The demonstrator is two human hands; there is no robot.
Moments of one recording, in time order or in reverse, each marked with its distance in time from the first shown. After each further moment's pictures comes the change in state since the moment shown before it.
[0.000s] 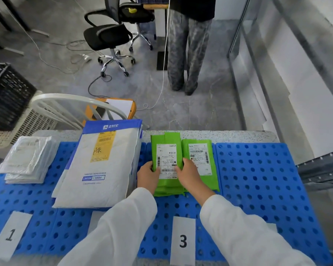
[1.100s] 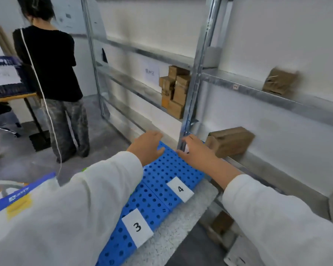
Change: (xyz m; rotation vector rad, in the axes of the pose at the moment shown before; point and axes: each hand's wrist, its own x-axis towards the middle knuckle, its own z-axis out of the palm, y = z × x) left_hand -0.251 0.173 -0.046 0.742 -0.380 1.512; right_hand -0.367 0.030 -0.143 -0.347 0.770 0.071
